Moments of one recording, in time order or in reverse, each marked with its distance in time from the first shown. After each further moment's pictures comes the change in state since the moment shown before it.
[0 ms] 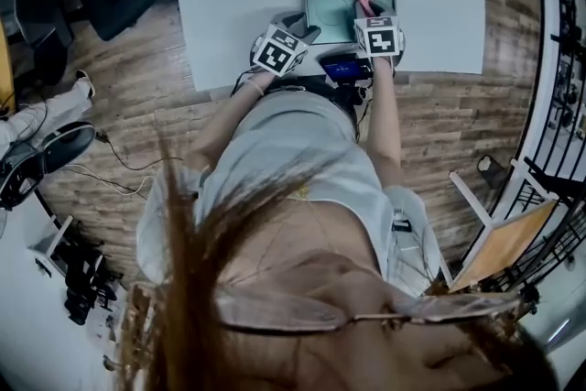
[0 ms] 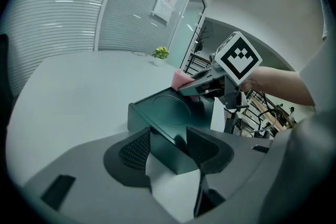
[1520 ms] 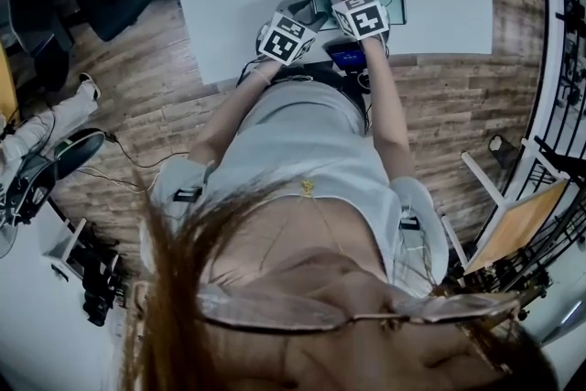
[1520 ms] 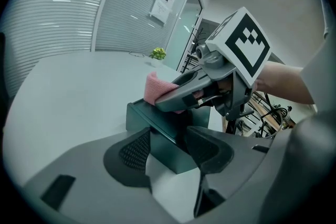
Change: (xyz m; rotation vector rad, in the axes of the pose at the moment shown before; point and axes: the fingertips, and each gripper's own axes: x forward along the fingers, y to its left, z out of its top) left arm 0.001 -0.003 0.001 0.018 -0.009 -0.036; right arm 0.016 0.088 0.029 -0.047 0.005 0.242
